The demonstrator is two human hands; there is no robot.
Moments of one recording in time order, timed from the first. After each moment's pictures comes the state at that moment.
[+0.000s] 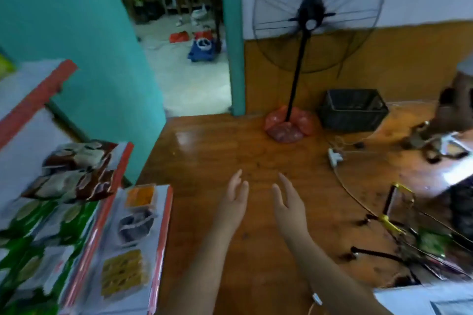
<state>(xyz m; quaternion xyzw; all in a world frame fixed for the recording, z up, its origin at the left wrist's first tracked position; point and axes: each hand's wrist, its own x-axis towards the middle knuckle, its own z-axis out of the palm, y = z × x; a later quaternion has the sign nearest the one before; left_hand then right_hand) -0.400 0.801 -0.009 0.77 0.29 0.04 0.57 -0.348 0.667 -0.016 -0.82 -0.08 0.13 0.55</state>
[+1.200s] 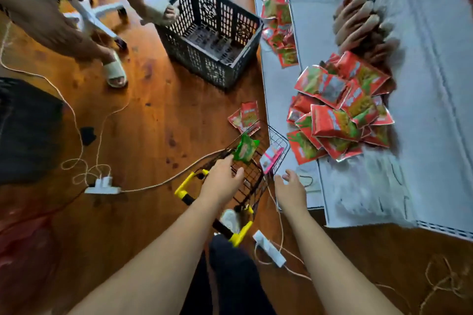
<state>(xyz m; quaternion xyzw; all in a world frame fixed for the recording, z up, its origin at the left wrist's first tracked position) 0.203 0.208 -0.346 0.81 -0.37 -0.45 0.12 0.046 0.154 -0.329 -0.50 0.73 0.01 0.47</state>
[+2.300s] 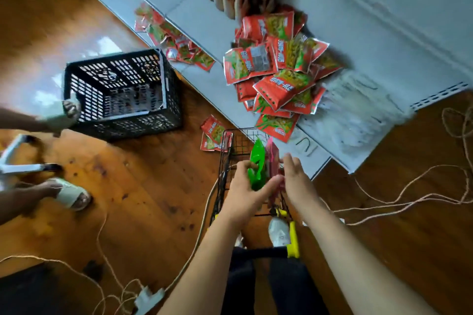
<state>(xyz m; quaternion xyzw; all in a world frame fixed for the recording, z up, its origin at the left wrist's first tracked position) 0.200 0.158 -0.341 0.59 -0.48 -0.63 0.15 0.063 0.163 -0.341 -0.27 0.79 -0.22 0.51</state>
